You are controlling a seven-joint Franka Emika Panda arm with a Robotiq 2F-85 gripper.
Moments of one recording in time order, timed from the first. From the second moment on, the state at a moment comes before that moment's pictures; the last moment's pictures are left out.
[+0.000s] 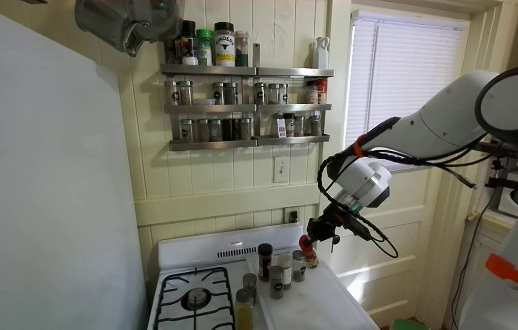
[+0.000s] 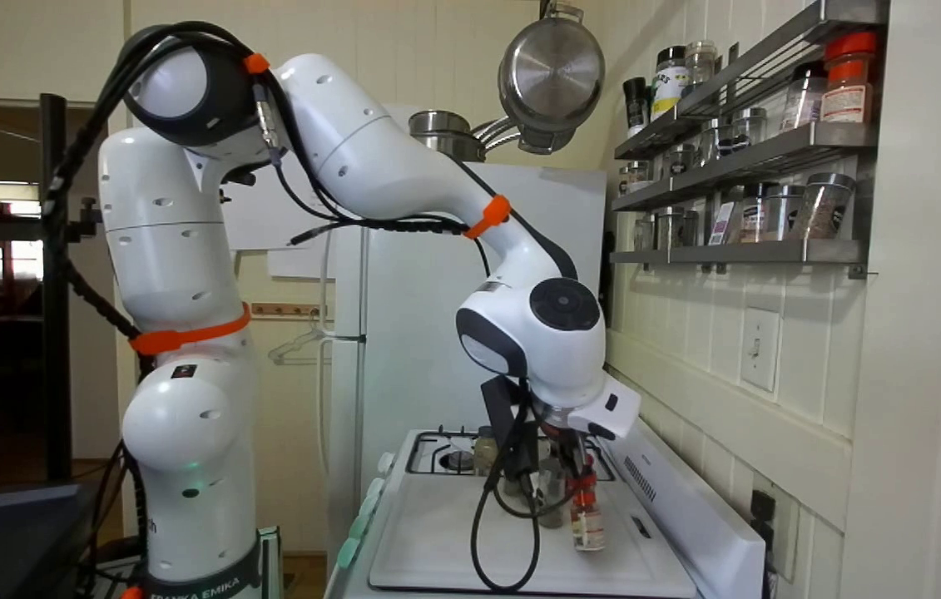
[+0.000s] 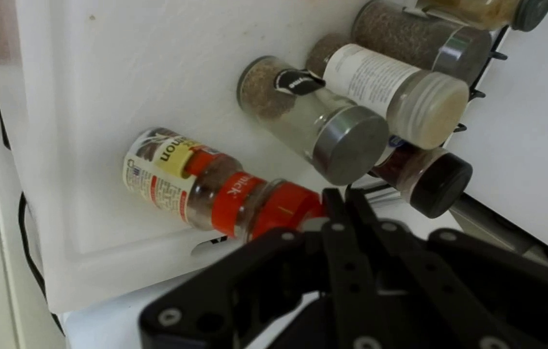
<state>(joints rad) -0.06 -0.19 -0.30 -2.57 0.98 2.39 -0.87</state>
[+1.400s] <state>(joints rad) -0.15 -0.19 -0.29 -2.57 1.18 2.28 -1.08</state>
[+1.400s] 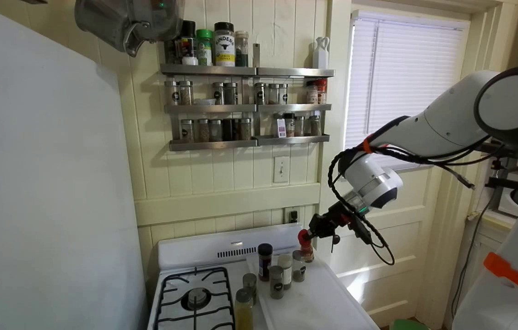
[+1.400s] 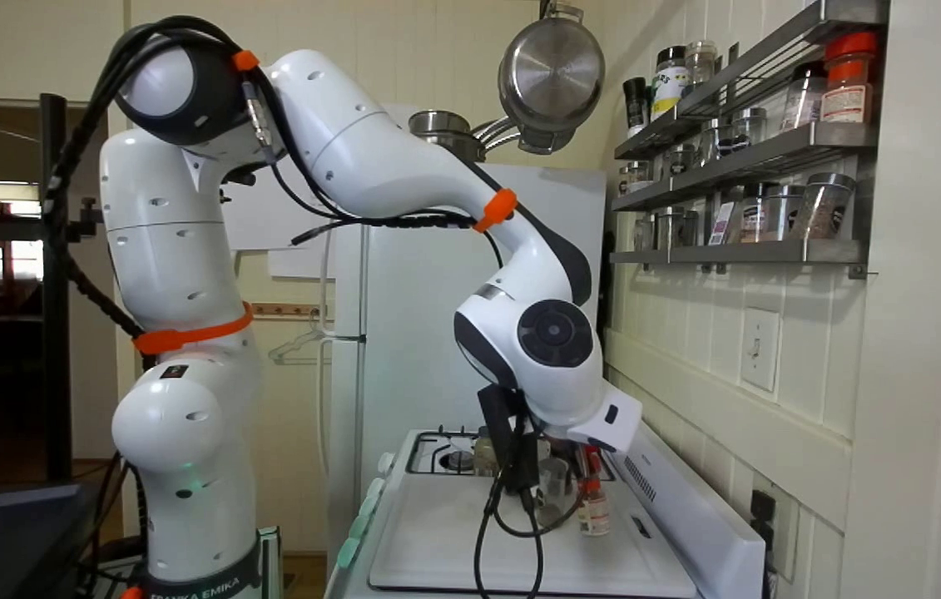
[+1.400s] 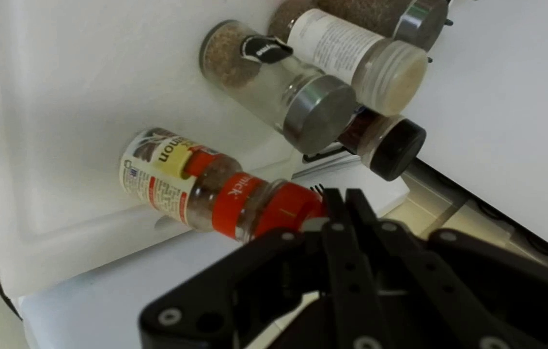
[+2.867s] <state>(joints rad) -0.24 -0.14 -0.30 -2.58 1.25 2.03 -1.18</state>
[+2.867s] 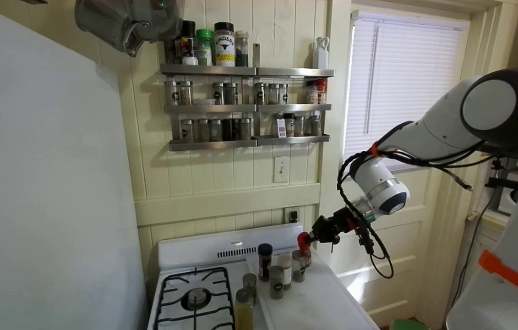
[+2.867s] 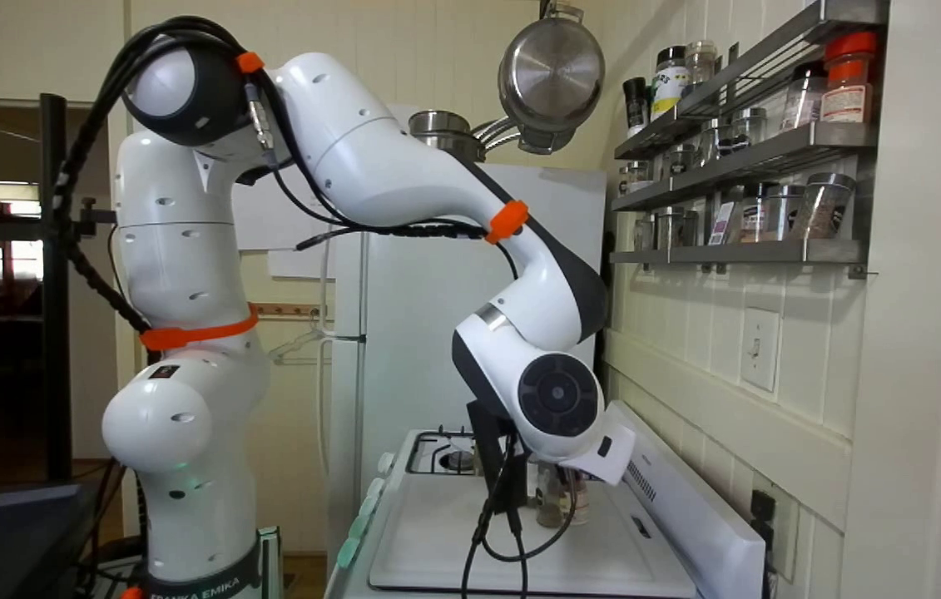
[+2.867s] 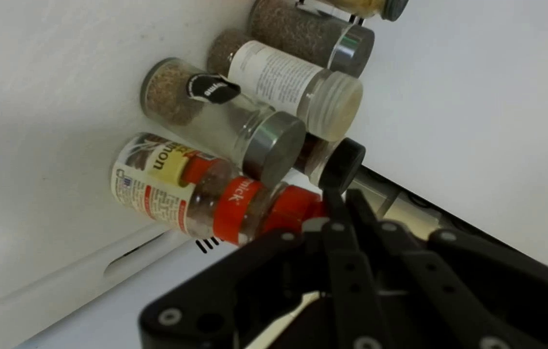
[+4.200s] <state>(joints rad) -0.27 -0.06 -0.31 -2.56 1.26 1.99 -1.19</state>
